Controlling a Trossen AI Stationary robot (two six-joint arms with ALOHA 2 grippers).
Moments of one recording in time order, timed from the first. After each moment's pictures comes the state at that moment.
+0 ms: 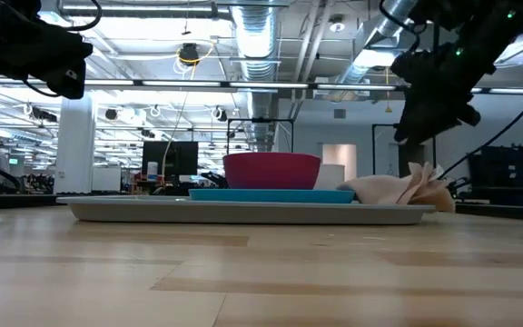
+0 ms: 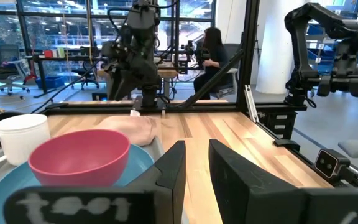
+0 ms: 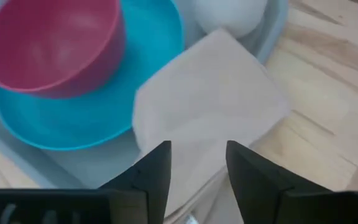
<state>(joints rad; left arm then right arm) -0.42 0.01 0.01 0.06 -0.30 -0.01 0.00 1.05 0.65 -0.59 0.39 0.78</state>
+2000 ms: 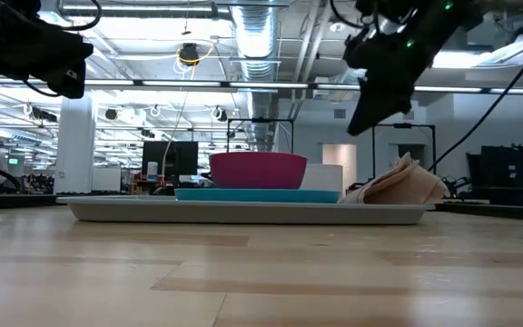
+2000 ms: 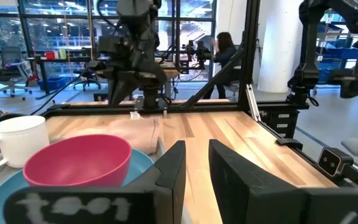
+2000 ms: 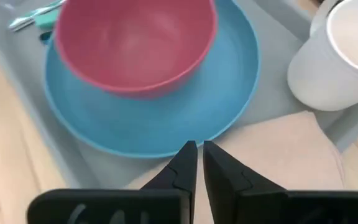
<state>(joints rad) -0.42 0.01 0.01 0.06 -0.30 0.00 -0.03 1.34 0.86 -0.45 0.26 0.36</state>
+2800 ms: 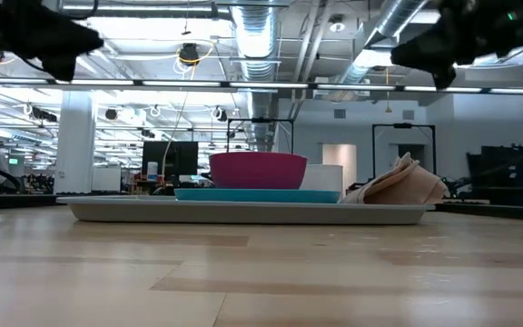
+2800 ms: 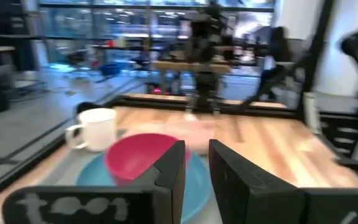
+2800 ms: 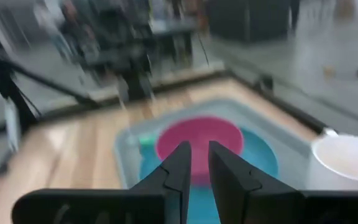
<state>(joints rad) -0.42 0.01 0.22 -0.19 -0.53 -0.05 0.07 0.58 0.39 0.01 0.27 0.17</state>
